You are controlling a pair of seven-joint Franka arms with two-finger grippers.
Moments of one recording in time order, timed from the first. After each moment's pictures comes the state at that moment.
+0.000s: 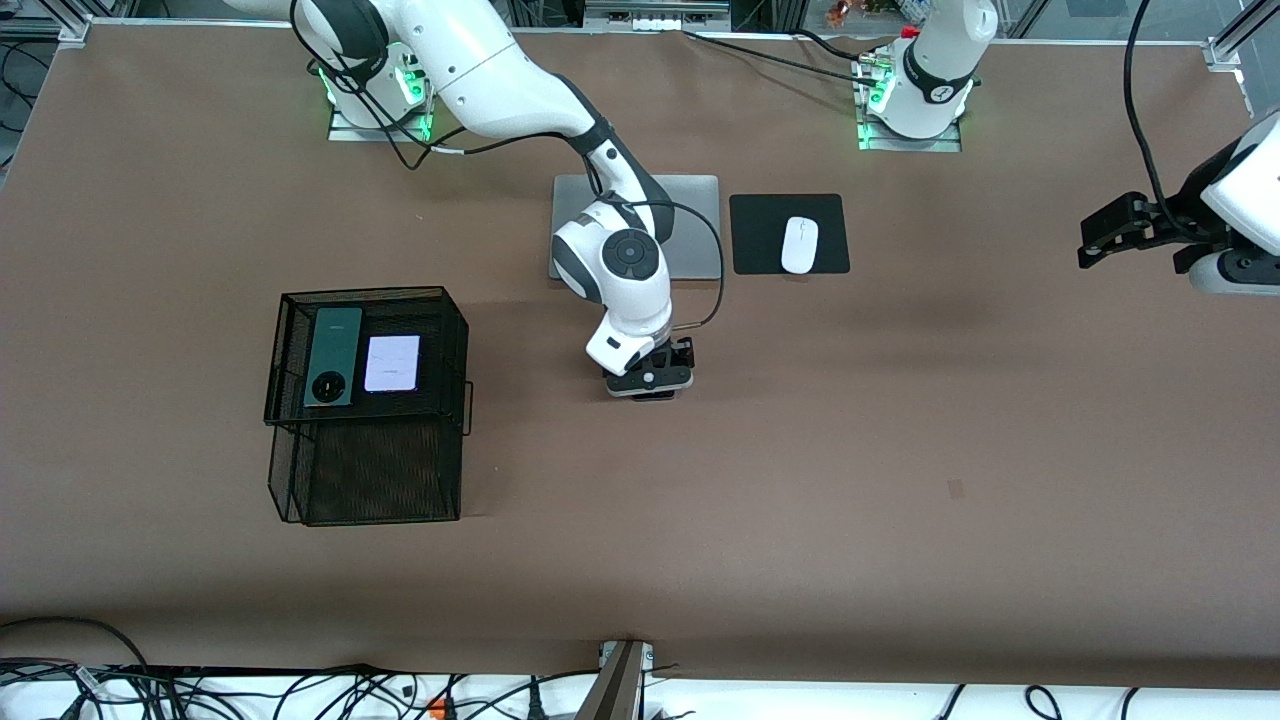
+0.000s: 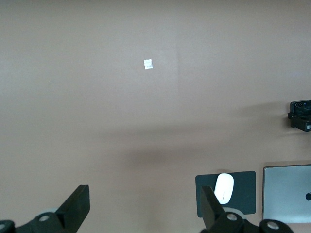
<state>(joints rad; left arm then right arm) 0.04 0.13 -0.12 -1.36 0.03 1.43 -0.03 0.88 0.97 -0.13 -1.32 0.06 2.45 0.66</state>
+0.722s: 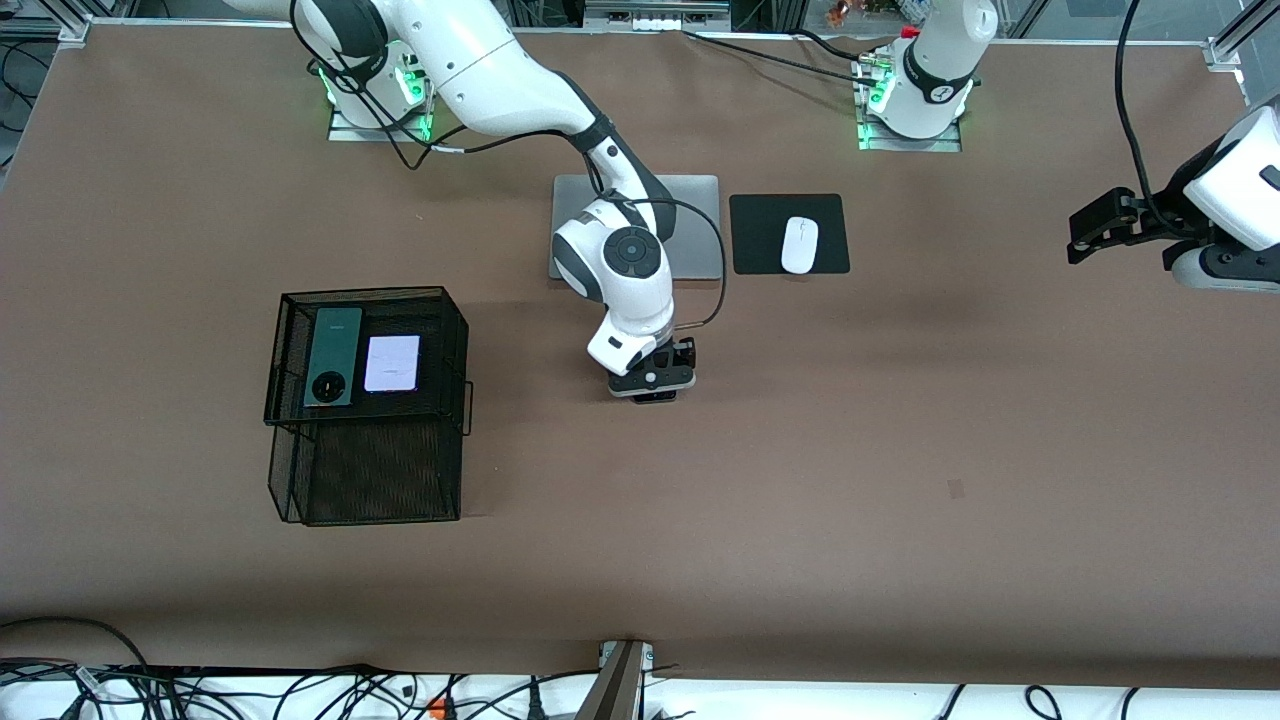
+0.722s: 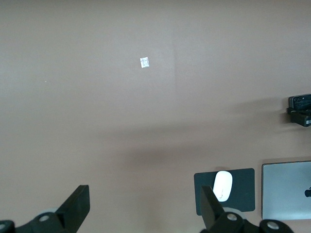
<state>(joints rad) 0.04 0.13 -0.13 -1.37 0.03 1.43 -0.03 0.89 0.96 -0.15 -1.29 0.06 2.42 0.66</state>
